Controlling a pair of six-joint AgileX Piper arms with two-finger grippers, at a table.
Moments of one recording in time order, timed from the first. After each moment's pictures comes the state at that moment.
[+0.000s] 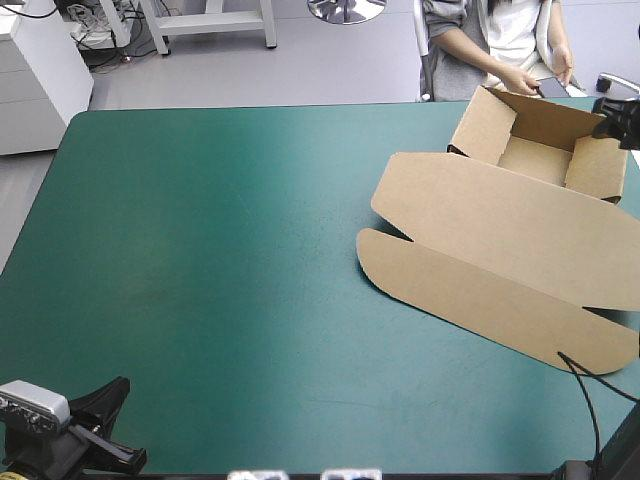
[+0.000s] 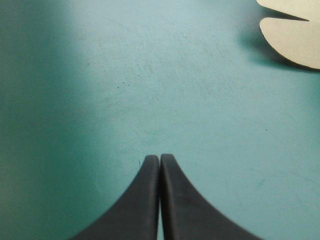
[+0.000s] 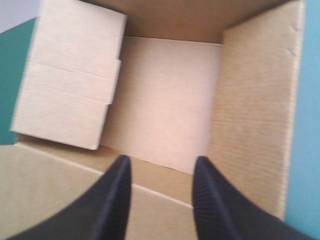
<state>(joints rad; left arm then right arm) -0.35 0.05 -0.51 -0.02 0.95 -0.02 -0.39 1.96 -2.13 0.44 1.24 -0.17</state>
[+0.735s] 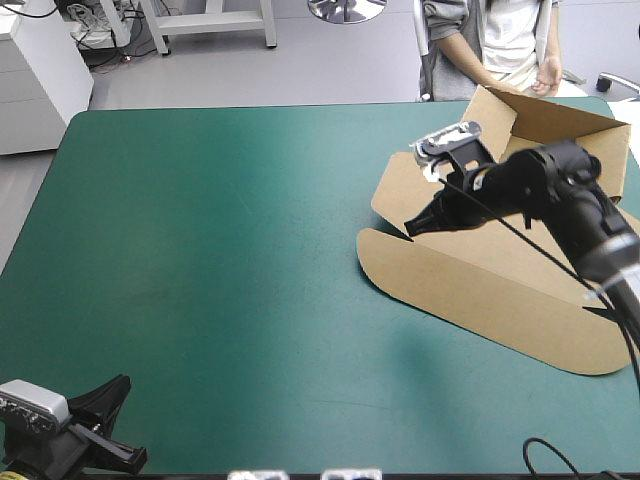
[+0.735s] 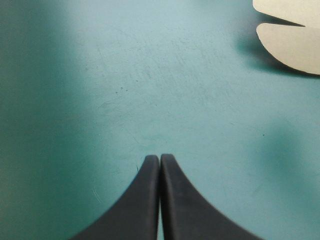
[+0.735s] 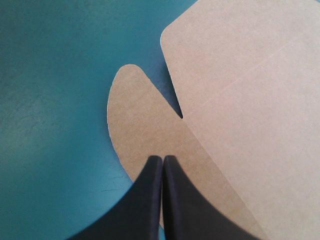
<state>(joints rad) -0.35 0.05 -0.51 -0.03 0.93 -0.01 0.39 1.41 -1.45 0.15 1.02 -0.21</state>
